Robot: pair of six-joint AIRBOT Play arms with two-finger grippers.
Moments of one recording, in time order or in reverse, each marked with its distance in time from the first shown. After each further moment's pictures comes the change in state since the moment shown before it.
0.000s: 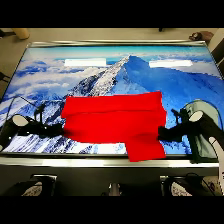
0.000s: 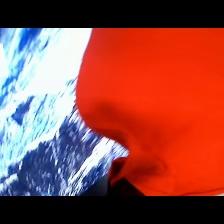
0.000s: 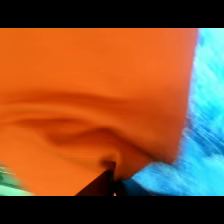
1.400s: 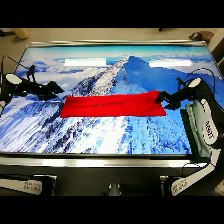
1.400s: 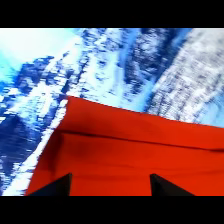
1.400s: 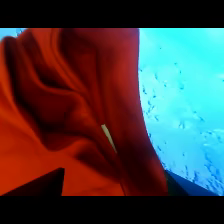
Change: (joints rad) left arm 0.047 -0.521 0.751 -0.108 -0.028 -0.044; right arm -0.004 -0.607 0.756 0.044 -0.052 0.109
